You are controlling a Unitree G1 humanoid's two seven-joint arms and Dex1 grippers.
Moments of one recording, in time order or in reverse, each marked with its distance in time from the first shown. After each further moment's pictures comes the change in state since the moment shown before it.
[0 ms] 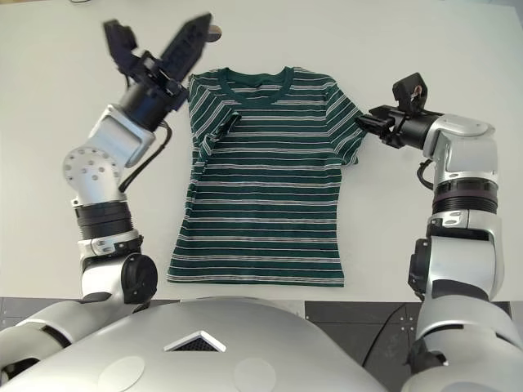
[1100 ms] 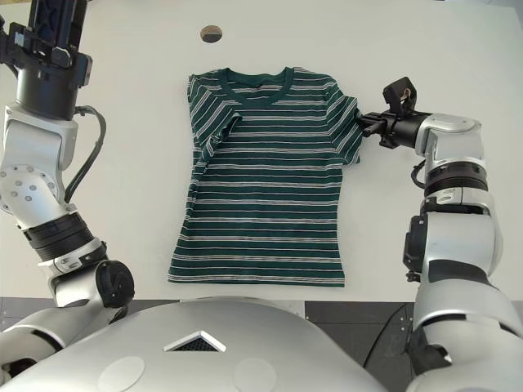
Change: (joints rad) left arm 0.053 0.128 0.116 -0.119 -0.172 -0.142 0.126; right arm -0.137 0.049 0.018 0.274 -0.061 -0.128 0.025
